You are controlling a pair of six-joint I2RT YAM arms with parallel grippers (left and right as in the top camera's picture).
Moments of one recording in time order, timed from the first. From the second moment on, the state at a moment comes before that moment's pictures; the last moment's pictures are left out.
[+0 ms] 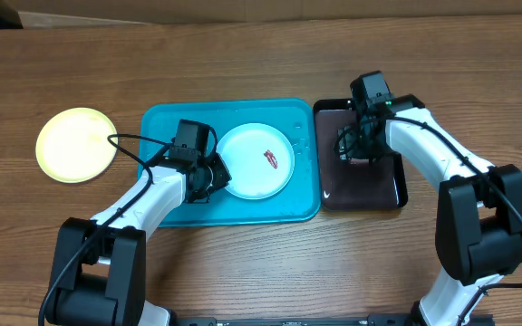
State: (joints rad) left arm -0.22 1.67 0.87 -0.42 0.14 -0.70; right arm 0.25 1.92 1.31 -0.76 0.09 0.17
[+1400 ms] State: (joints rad) left arm -0.22 1.67 0.87 -0.42 0.14 -0.70; right arm 0.25 1.92 1.17 -0.48 0.08 0.18
